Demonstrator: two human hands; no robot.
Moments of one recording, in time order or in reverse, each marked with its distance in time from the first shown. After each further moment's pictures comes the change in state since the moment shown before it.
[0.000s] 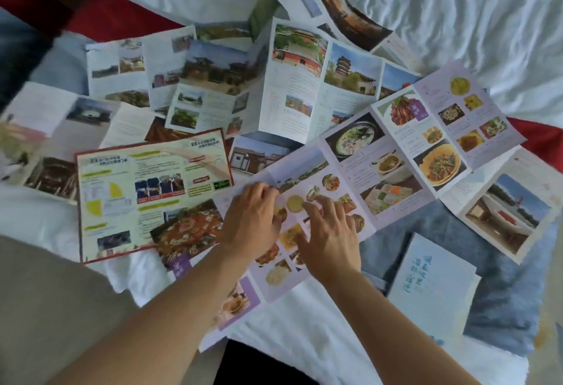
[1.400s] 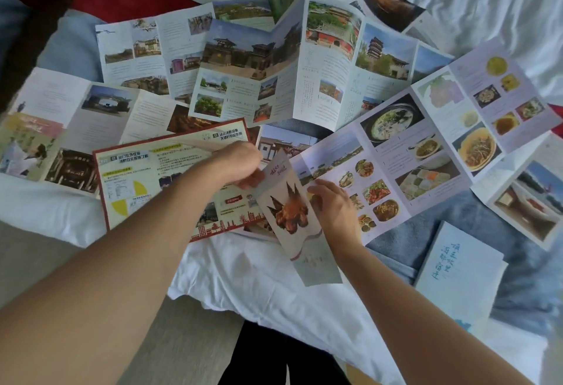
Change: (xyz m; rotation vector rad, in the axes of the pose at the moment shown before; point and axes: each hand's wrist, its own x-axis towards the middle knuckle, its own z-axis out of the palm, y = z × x) left_hand 0.070 -0.084 -0.078 -0.679 -0.527 -0.555; right_hand 0.041 -0.041 0.024 0.318 -0.034 0.123
